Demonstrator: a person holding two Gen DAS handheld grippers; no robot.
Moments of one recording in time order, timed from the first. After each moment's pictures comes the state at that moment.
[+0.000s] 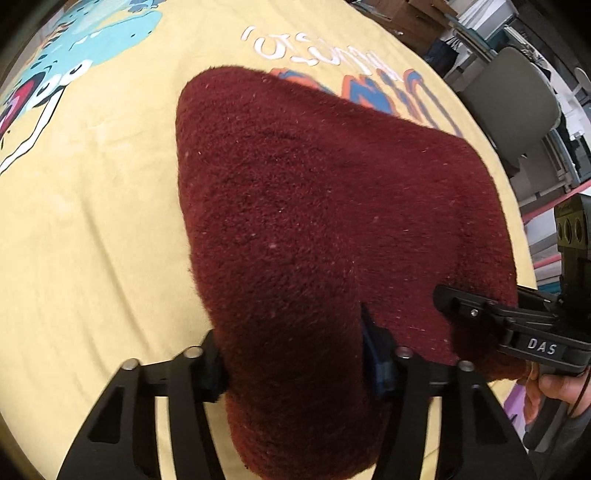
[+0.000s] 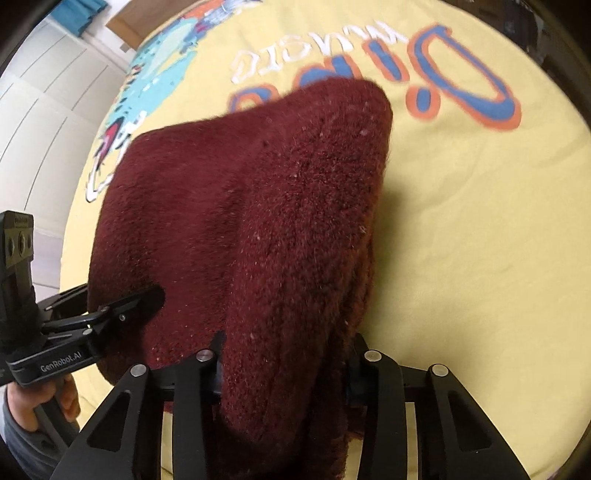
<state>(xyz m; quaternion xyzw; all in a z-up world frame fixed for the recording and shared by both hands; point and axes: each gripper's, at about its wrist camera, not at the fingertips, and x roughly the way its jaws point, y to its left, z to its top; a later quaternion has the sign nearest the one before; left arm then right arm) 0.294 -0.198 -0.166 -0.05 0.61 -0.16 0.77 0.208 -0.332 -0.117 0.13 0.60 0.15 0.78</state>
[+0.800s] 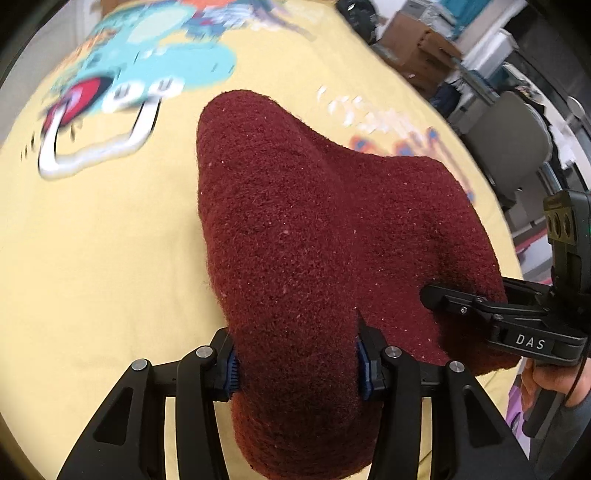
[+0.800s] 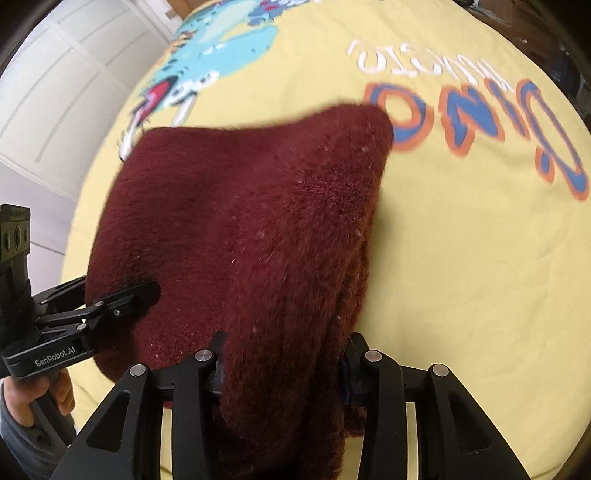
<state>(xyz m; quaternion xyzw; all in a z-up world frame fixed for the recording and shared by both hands) 0.255 -0.070 -0.125 -0.08 0.57 -0.13 0.81 0.195 -0.200 -0.115 0.06 0.60 0.19 0.78</state>
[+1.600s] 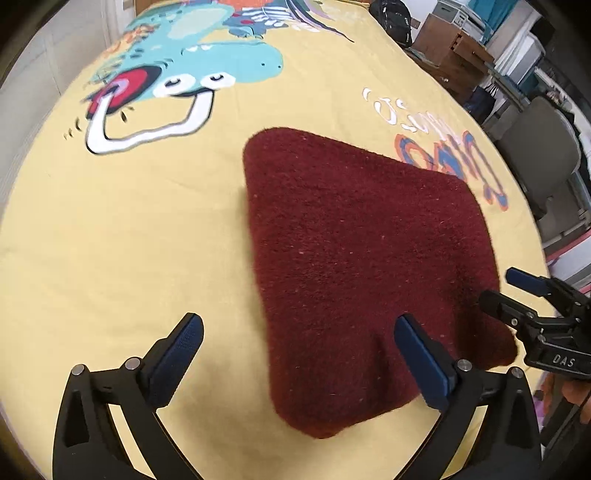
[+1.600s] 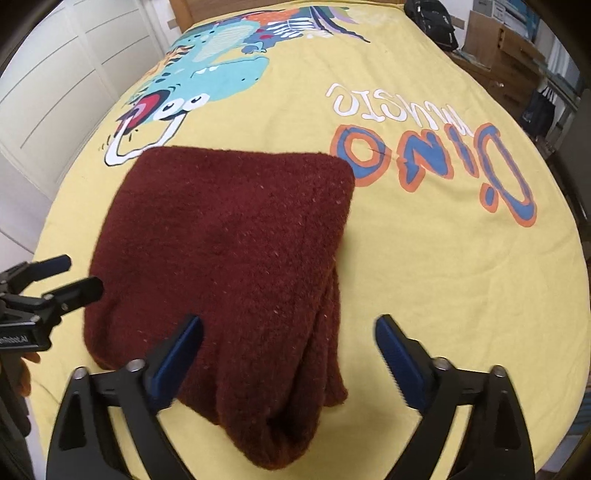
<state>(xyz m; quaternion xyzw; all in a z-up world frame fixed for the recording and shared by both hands) 0.236 -0.067 -0.108 -0.05 0.56 -0.06 0.83 0.174 -0.207 -0.079 -0.01 0.54 0.14 0.83</state>
